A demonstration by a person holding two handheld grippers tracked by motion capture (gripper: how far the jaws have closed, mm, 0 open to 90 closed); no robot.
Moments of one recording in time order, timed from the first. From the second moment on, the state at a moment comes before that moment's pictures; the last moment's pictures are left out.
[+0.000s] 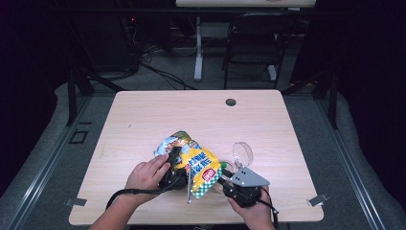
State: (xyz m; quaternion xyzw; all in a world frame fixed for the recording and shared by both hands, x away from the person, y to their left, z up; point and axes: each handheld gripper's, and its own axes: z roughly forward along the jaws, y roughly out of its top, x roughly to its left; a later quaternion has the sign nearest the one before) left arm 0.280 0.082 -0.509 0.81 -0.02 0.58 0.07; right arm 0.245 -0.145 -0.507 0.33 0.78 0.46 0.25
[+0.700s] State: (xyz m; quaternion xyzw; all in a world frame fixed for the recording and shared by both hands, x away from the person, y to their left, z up) left arm 0.278 0.080 -0.504 0.80 -0.04 0.60 0.04; right arm 0.246 -0.143 -0.509 0.34 0.78 0.47 0.24
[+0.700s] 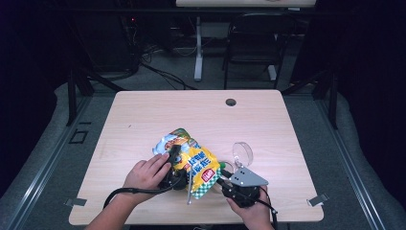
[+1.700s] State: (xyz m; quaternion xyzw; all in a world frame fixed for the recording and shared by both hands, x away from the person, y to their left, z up) left arm 0.277 0.076 -0.500 0.80 -0.06 0.60 0.02; right arm 0.247 -0.144 -0.511 0.34 0.78 0.46 0.24
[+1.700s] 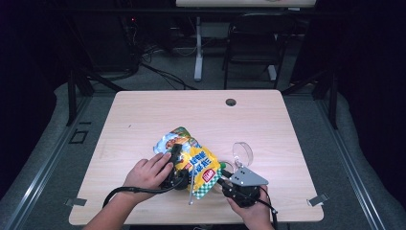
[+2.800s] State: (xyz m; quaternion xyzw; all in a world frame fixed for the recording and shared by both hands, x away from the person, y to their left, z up) left arm 0.270 0.074 -0.492 0.79 -0.09 0.61 0.00; right arm 0.250 -0.145 -0.514 0.35 0.78 0.47 0.23
